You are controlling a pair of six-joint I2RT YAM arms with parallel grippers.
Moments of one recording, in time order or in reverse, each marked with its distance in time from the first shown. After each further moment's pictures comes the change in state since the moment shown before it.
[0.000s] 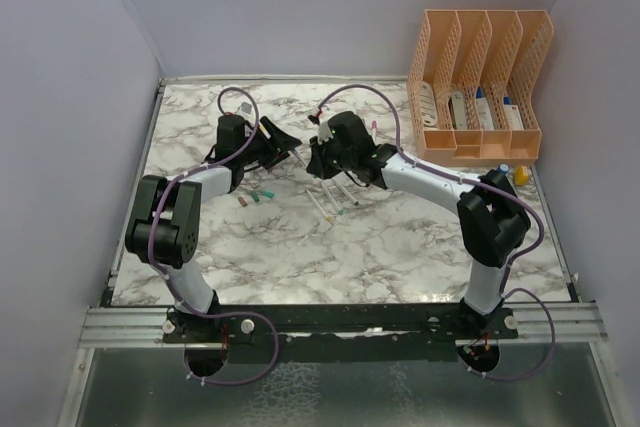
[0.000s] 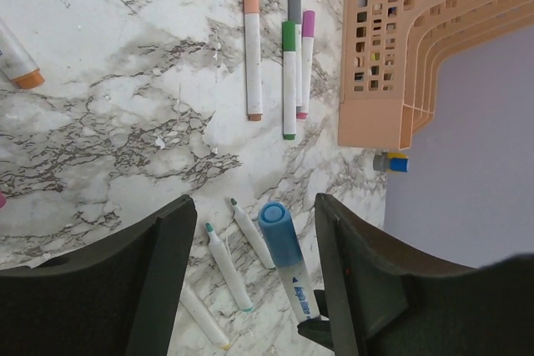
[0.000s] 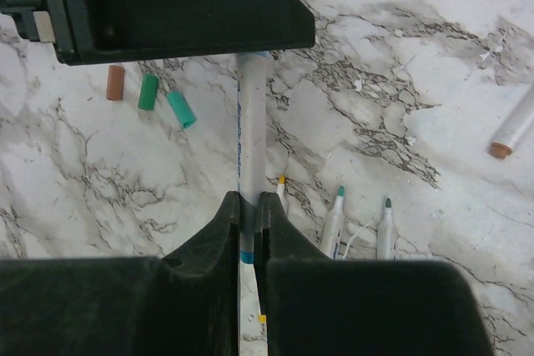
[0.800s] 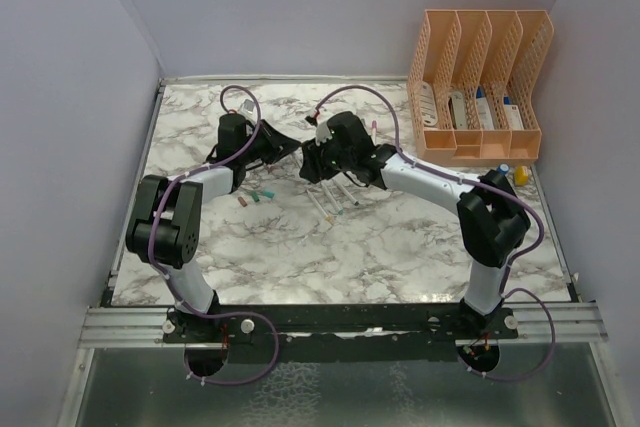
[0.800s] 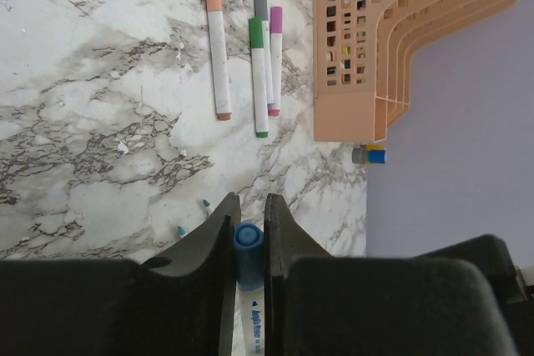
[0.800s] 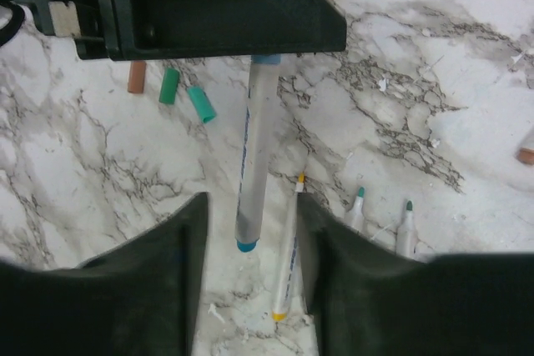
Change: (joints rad) left arm -0.011 -0.001 0.000 0.067 0.035 -0.037; right arm 0.005 -0.005 -0.006 0.010 -0.050 0.003
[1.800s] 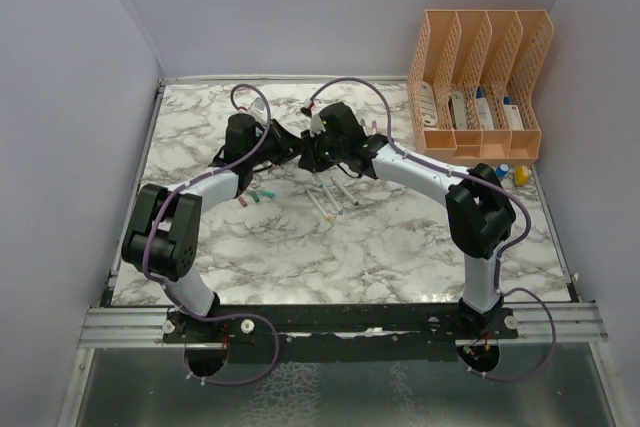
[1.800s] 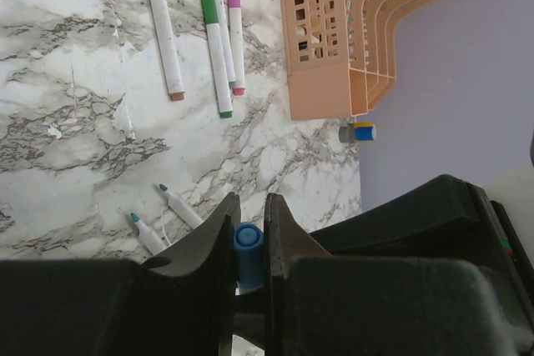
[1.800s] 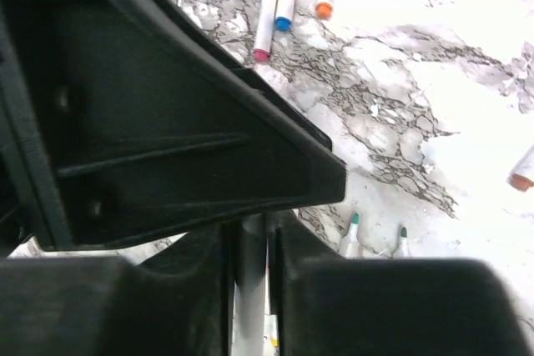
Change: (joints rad) left arm -0.083 -0.075 -0.014 -0.019 -0.019 0.004; right arm 0.001 0.093 0.154 -0.073 0.001 0.014
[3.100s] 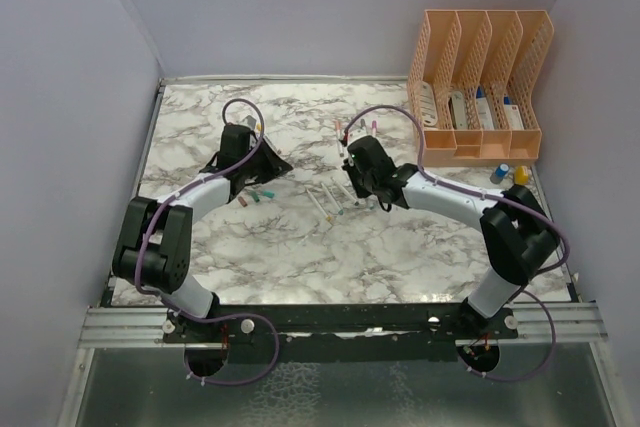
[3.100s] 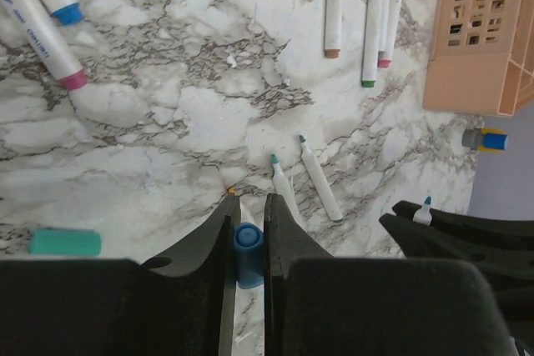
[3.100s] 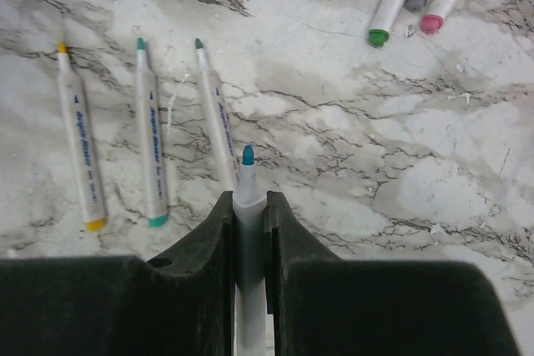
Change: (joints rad) left arm 0.033 -0.080 -0.039 -0.323 -0.159 0.195; right arm -0.024 -0.286 -0.430 -0.031 0.412 -0.087
